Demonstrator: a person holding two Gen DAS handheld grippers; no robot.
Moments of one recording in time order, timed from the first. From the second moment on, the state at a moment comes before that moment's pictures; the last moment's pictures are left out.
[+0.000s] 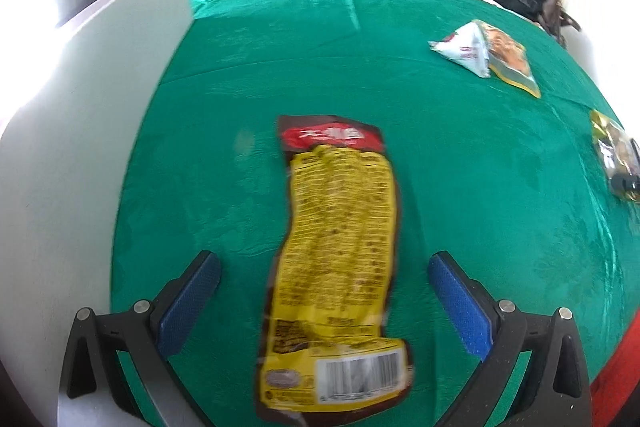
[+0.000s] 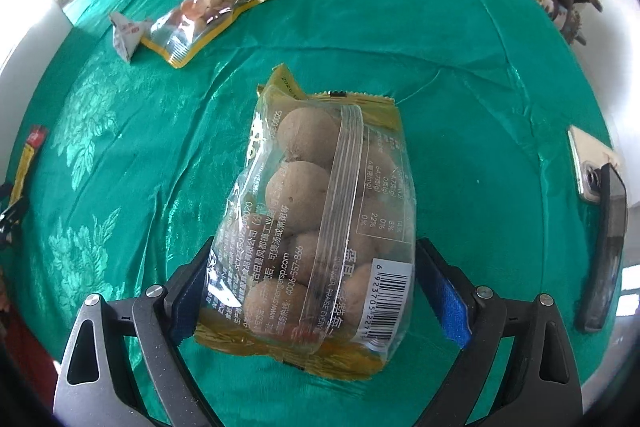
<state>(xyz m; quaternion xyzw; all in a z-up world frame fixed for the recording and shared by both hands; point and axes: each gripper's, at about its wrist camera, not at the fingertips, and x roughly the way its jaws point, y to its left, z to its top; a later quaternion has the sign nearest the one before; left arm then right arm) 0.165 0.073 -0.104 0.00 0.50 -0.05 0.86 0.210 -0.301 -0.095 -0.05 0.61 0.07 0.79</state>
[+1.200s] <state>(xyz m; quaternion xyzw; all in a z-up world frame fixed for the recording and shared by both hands) 0.094 0.279 0.049 -0.21 0.40 0.05 0.89 0.189 0.024 0.069 0.04 0.49 0.39 0.78</state>
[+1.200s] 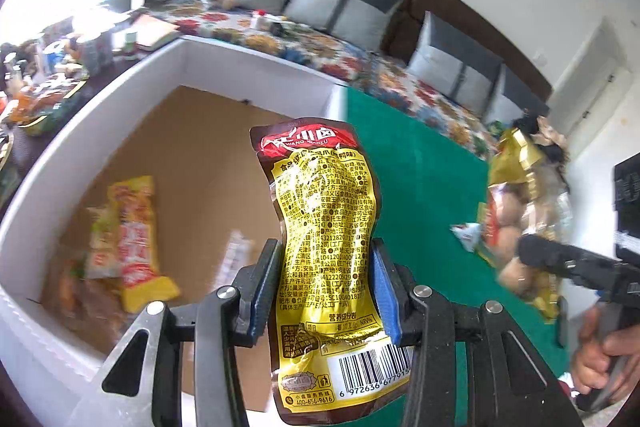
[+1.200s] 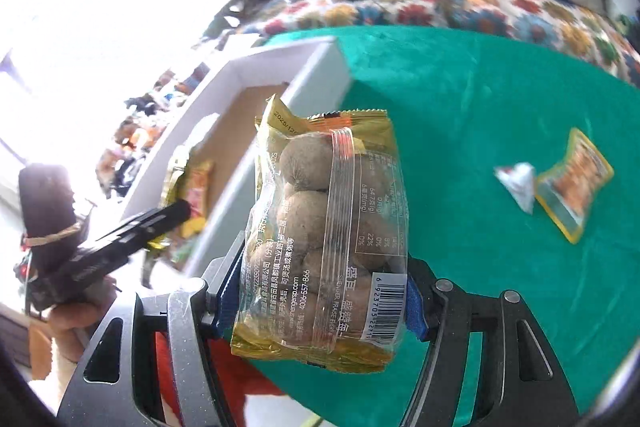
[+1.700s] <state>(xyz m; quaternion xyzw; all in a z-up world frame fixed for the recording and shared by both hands) 0.035 0.351 0.012 -0.21 0.39 0.21 0.87 0.182 0.078 0.038 0.02 0.45 0.40 0.80</state>
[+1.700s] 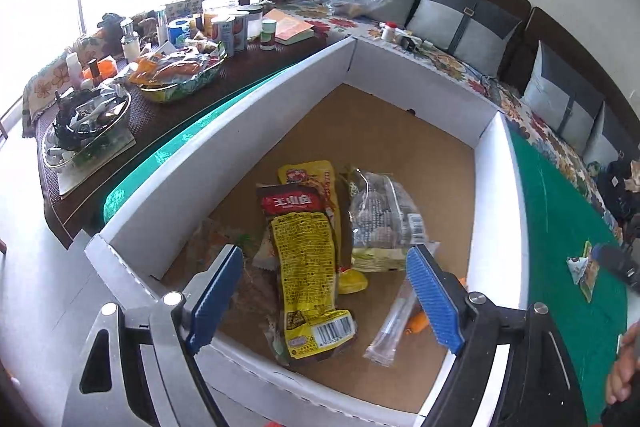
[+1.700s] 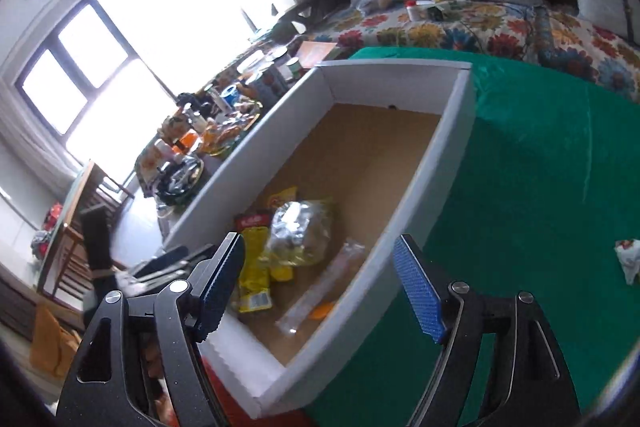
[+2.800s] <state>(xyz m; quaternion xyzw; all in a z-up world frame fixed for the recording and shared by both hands) 0.176 -0.036 -0.104 0.02 0.49 -0.05 0.87 0.165 -0.326 -0.113 0.01 0.45 -0.02 0.89</state>
